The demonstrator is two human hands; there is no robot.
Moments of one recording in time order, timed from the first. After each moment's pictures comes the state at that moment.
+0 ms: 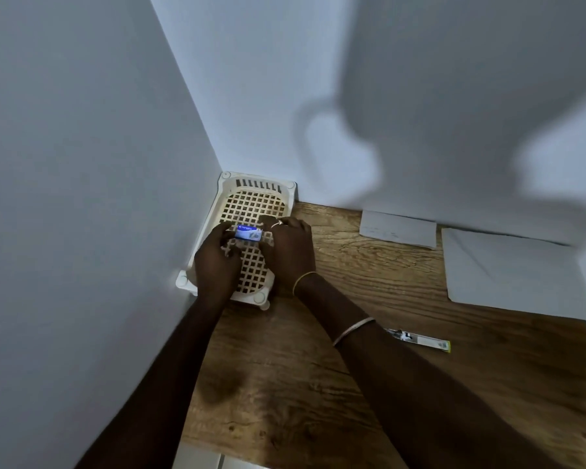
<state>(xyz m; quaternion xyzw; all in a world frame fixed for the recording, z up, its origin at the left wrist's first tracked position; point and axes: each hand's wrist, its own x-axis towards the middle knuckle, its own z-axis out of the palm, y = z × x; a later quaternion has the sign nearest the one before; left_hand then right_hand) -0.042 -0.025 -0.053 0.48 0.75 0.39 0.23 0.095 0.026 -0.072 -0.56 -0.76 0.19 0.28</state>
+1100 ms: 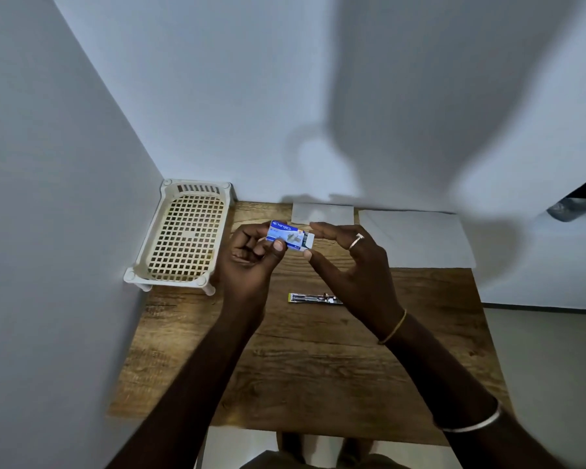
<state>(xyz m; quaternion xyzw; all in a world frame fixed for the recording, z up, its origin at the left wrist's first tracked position) 0.135 -0.111 0.033 0.43 0.39 0.65 0.50 0.310 -0.125 0.061 -0.52 -0.70 0.18 0.46</state>
